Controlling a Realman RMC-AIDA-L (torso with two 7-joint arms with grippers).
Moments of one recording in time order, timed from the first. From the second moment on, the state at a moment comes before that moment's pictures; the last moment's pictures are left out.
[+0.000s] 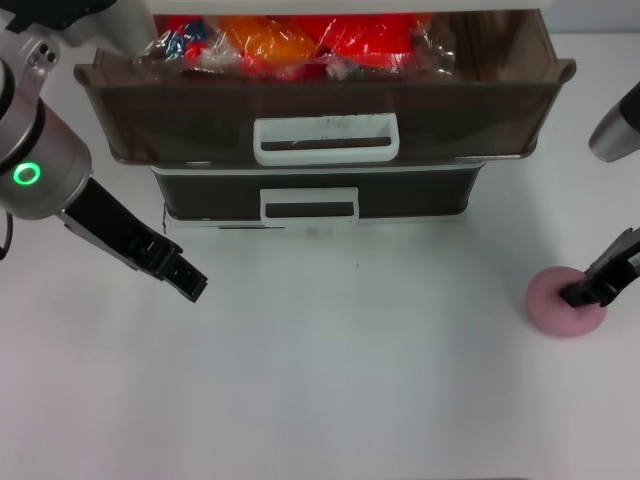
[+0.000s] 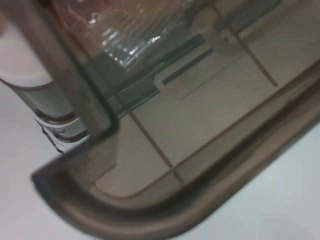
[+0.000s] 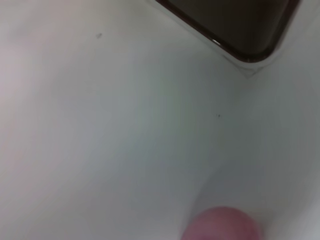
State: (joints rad) left arm -0.60 -2.05 1.44 1.62 -0.54 -1.88 0.20; right arm 0.68 2.05 -0.96 -0.80 0.33 1.46 -1.03
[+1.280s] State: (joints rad) left arm -0.61 -2.05 1.44 1.62 -0.53 -1.88 0.20; right arm 0.62 2.01 -0.70 -1.57 0.44 1.82 -0.99
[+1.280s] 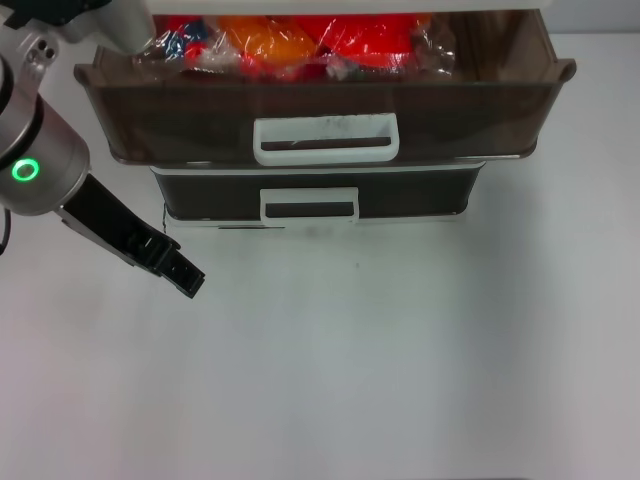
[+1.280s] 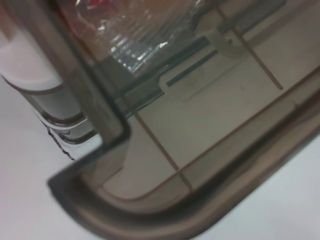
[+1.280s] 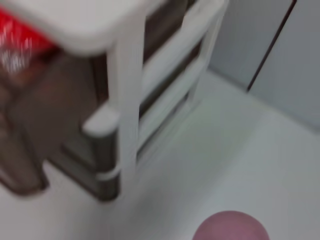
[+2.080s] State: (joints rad) left arm -0.62 -2.05 1.43 1.62 -0.53 -1.88 0.20; right arm 0.70 1.93 -0.80 -1.59 1.05 1.82 -0.94
